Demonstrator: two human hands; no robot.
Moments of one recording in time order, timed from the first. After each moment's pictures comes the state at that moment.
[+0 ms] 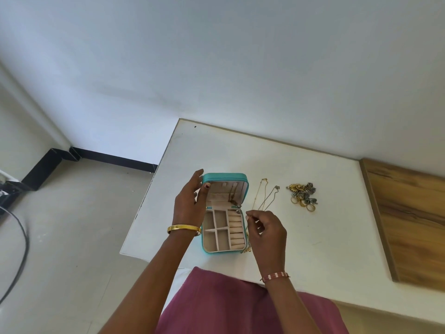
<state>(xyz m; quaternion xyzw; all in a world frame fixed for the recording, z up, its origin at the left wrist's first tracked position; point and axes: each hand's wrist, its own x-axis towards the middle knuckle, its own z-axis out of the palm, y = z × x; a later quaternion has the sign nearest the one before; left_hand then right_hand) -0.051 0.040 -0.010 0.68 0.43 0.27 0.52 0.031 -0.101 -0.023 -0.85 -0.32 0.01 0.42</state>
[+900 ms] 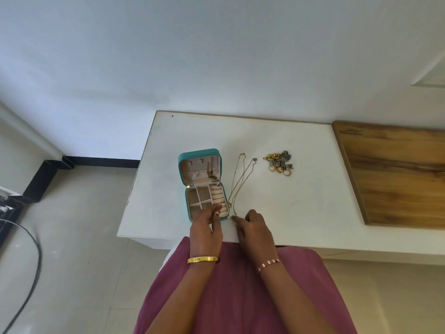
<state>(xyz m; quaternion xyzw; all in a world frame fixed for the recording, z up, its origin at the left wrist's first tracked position) -0.072 -0.084 -0.021 0.73 0.45 0.22 0.47 0.009 -0.169 -0.052 -0.89 -0.40 0.09 0.19</state>
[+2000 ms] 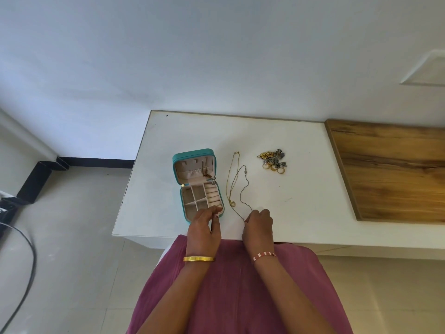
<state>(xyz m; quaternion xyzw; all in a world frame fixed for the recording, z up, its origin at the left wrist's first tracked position) -0.073 -0.088 -0.023 0.78 0.41 0.18 0.43 0.019 -0.168 -0.042 -0.95 -0.21 0.19 0.15</state>
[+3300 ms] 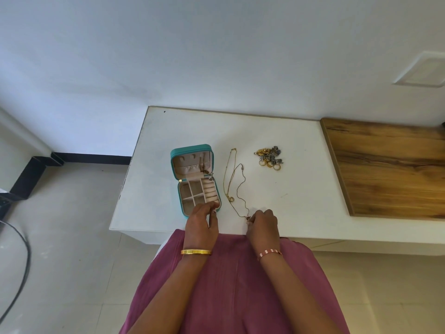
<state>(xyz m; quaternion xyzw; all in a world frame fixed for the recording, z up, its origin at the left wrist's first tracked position) -0.075 -0.088 -0.025 0.79 0.40 0.19 0.44 0.026 -0.187 -0.042 -0.95 -0.20 0.19 0.12</state>
